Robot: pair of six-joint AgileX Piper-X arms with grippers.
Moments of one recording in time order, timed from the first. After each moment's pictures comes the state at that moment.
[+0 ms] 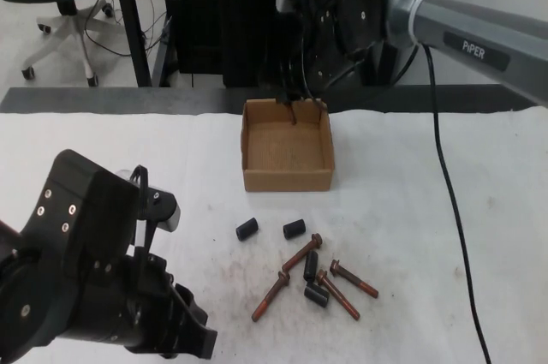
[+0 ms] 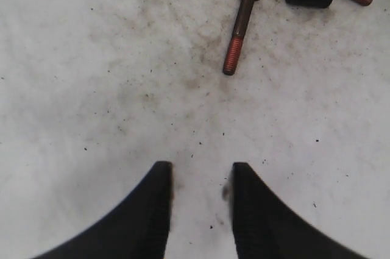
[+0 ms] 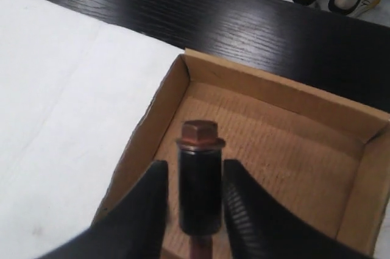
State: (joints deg) left arm -28.1 64.8 -31.0 29.4 12.9 -5.1; right arm 25.5 121.1 -103.1 34.5 -7.3 6.9
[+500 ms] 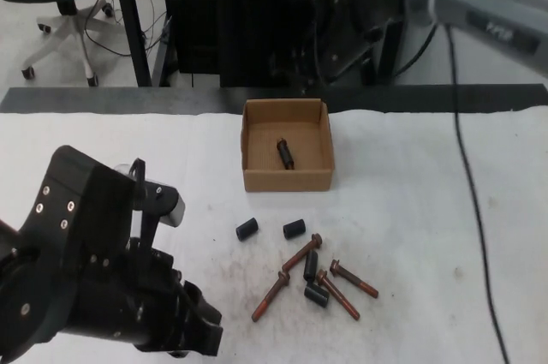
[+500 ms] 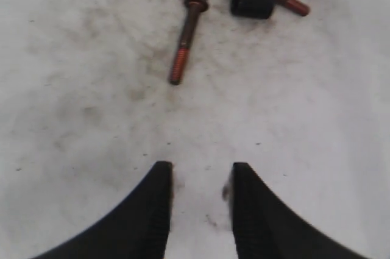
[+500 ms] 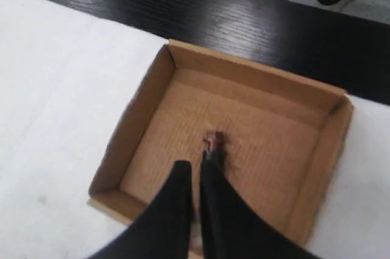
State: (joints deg) left arm -28.1 64.8 -31.2 27.0 23.1 -6.8; right arm 22.9 114.3 -102.8 46.4 -7.3 7.4
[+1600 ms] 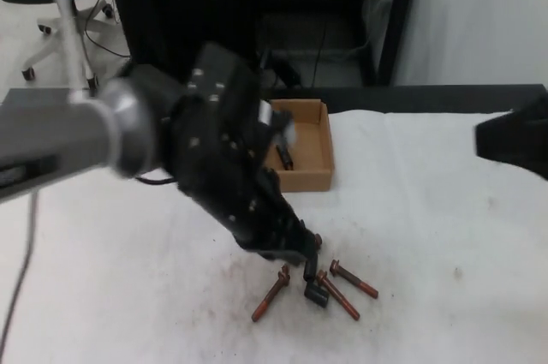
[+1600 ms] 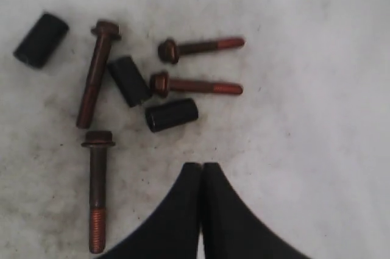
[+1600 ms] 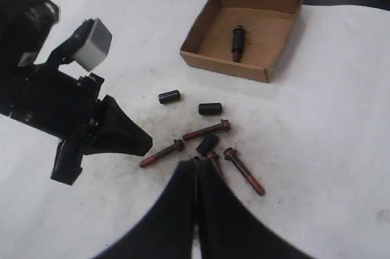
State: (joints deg) left arm -37.6 97.5 -65.1 41.3 22.5 2.3; right arm 11.1 45.6 -53.0 51.5 -20.8 4.8
